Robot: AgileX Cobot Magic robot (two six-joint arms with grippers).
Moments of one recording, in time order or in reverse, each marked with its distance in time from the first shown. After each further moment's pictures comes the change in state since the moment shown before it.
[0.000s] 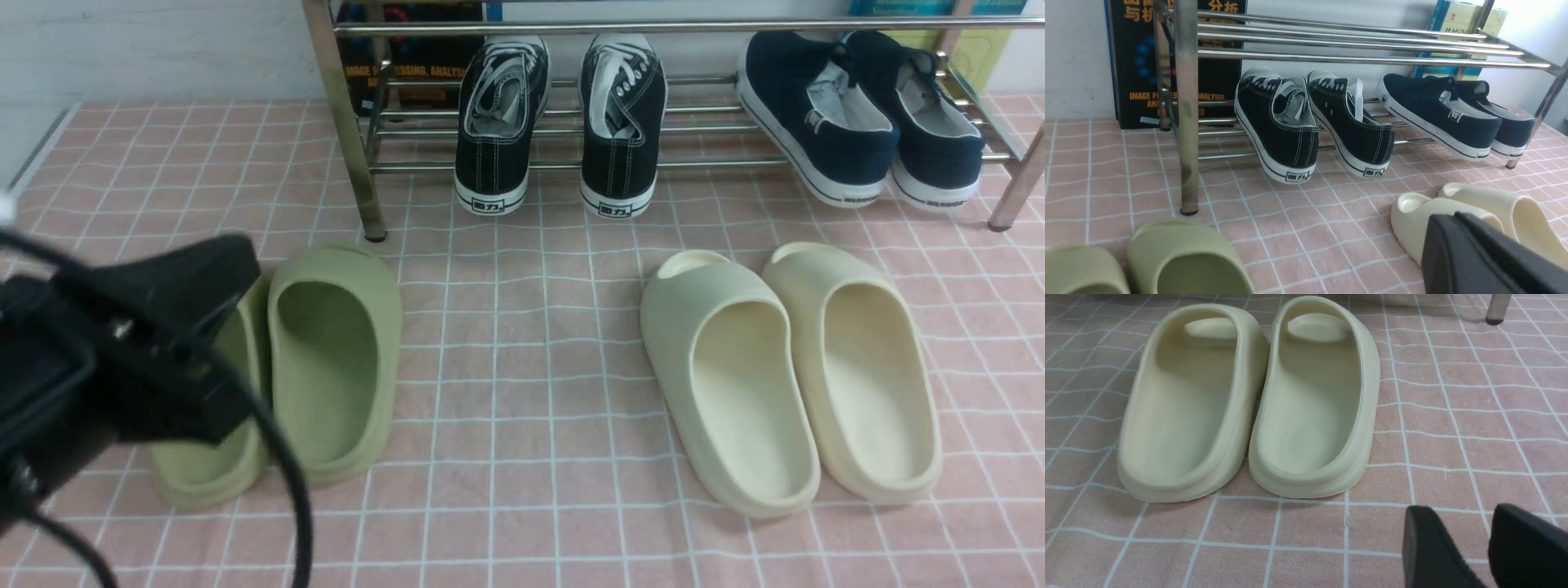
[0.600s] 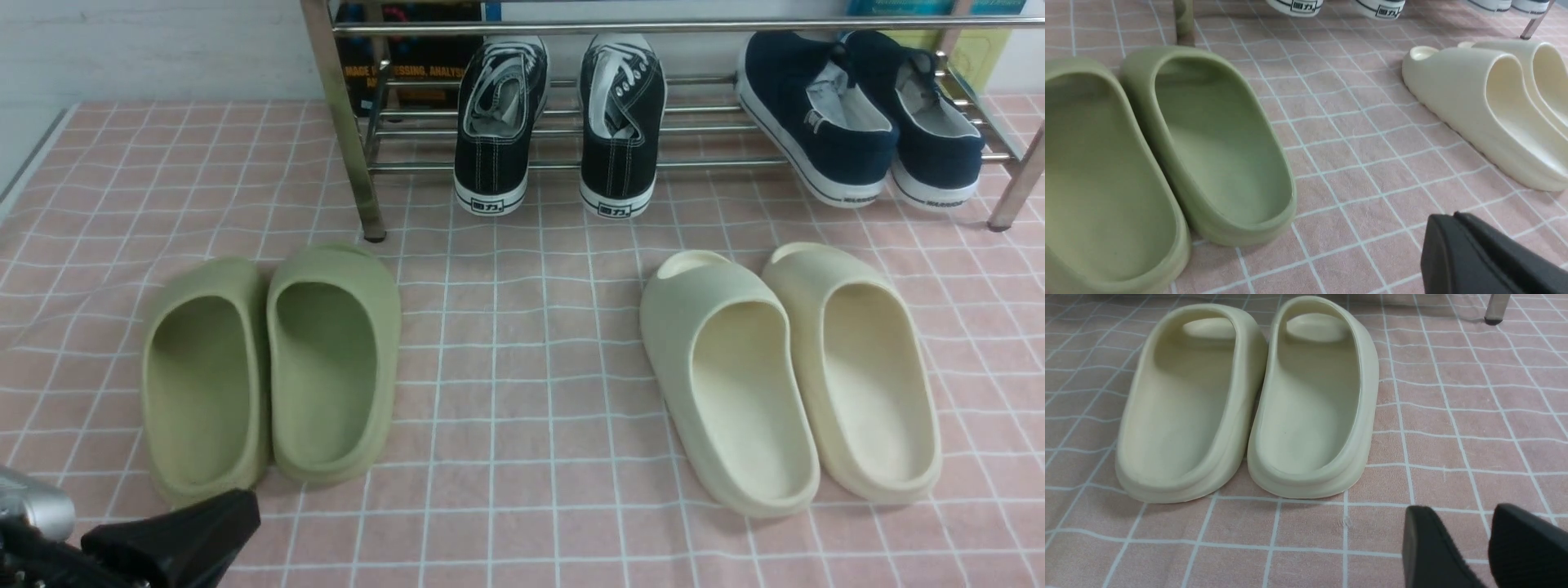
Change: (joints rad) right arm 0.000 0.000 0.000 0.000 0.000 -0.001; left arm 0.000 -0.192 0.285 -0.006 0.120 0.003
